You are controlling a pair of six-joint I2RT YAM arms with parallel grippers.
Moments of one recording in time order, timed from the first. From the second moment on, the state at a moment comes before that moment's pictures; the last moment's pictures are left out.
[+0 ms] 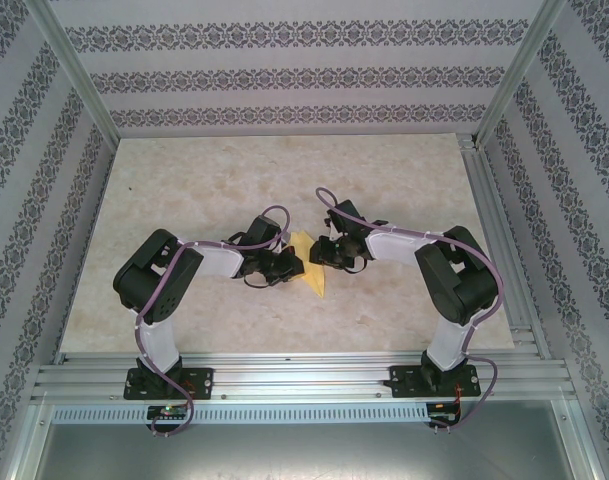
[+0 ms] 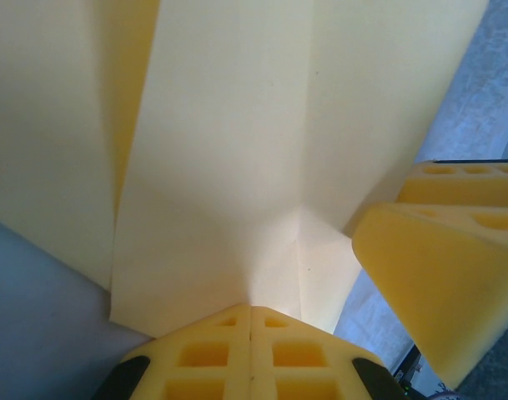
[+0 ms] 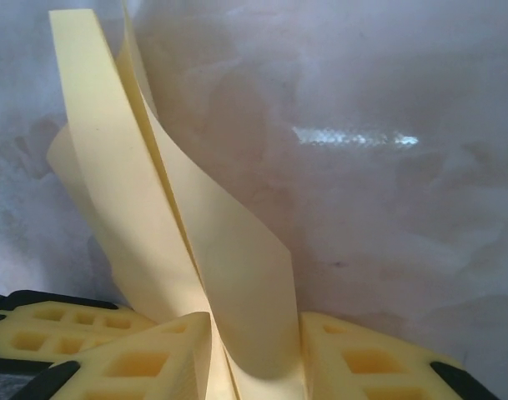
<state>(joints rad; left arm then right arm) -0.60 1.86 0.86 0.08 0.57 -1.00 0.56 1.80 0.99 -0.27 -0.34 0.63</state>
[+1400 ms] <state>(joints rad) -0.55 1.68 0.84 0.10 0.62 -1.03 0.54 1.60 0.83 -0.19 -0.40 0.65</state>
